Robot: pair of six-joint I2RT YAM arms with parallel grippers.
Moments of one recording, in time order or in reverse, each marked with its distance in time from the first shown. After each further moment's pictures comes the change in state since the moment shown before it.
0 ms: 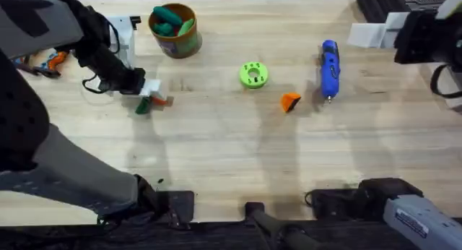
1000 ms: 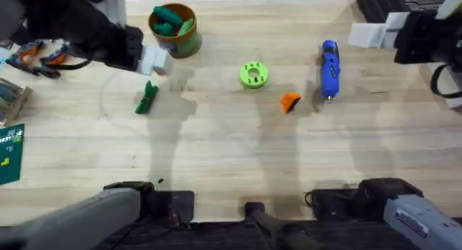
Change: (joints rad) left arm -0.271 -0.474 0.152 -0.243 -0.155 -0.186; right arm 0.000 0.000 0.000 0.000 0.000 0.000
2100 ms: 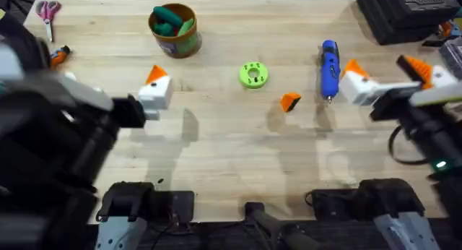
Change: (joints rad) left arm -0.009 -1.036 -0.804 0.671 0.046 -0.191; right arm 0.000 -0.662 -0.648 0.422 0.000 -0.001
